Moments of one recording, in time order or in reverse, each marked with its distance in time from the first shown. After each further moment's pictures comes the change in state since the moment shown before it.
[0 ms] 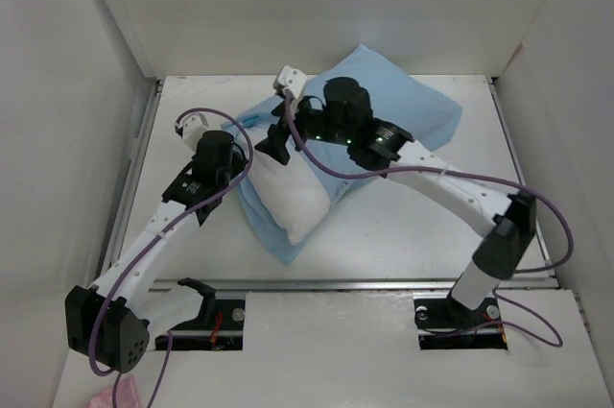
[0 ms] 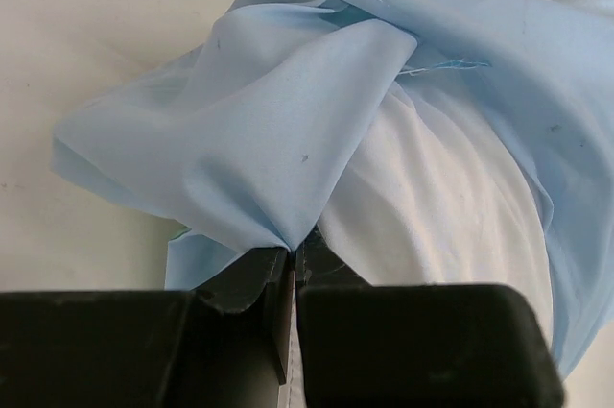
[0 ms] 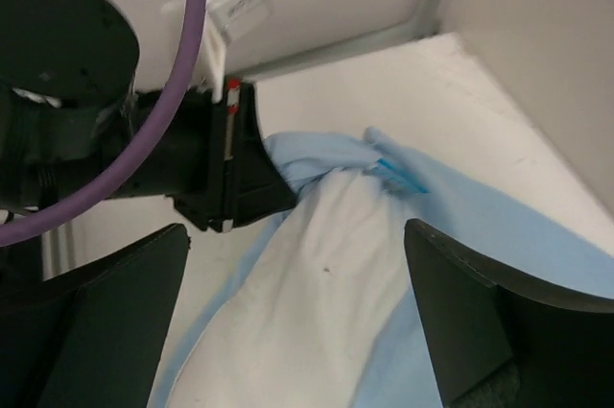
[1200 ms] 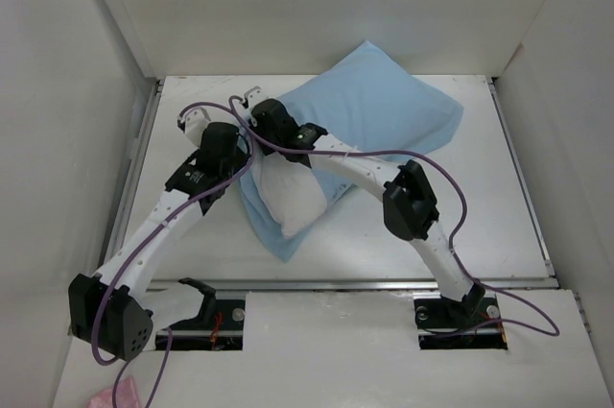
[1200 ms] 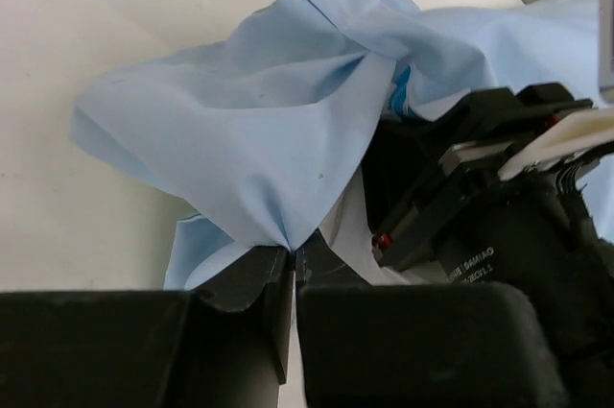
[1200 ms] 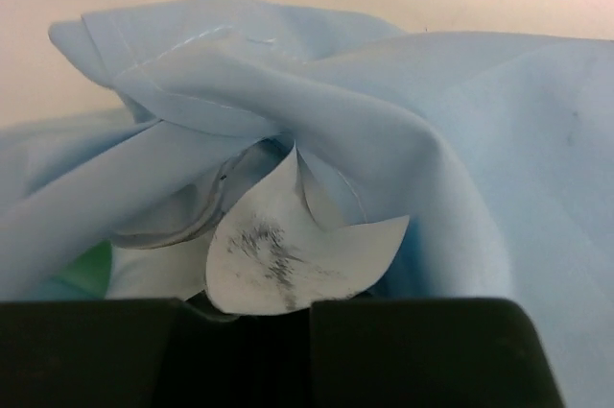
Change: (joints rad) left arm -0.010 0.066 0.094 -0.087 -0.027 -0.042; right arm 0.035 0.709 0.516 -0.302 0.566 0.137
